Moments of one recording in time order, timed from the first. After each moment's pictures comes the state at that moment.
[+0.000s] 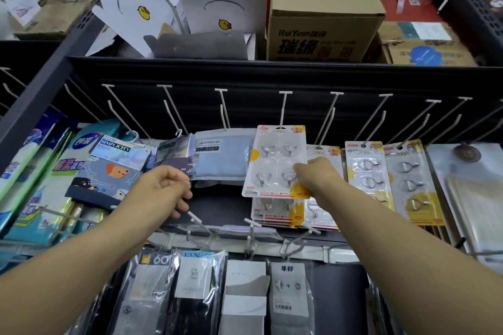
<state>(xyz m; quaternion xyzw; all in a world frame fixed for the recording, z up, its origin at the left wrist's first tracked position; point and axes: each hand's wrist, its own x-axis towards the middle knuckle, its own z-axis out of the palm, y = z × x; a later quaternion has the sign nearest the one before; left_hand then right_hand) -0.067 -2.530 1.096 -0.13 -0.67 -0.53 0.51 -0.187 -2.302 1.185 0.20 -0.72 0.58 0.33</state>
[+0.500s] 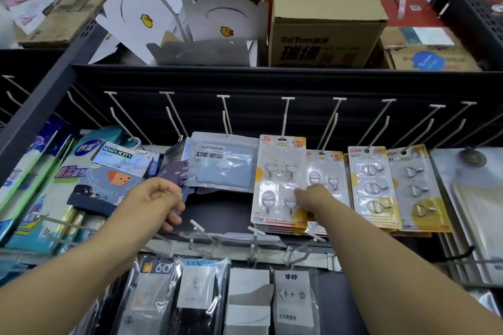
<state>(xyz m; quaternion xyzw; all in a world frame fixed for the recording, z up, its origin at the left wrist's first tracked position) -0.062 -2.542 1.089 -0.11 -0.66 -0.55 0.50 -0.225 -2.308 1.175 0.12 -0.79 0.51 0.30</state>
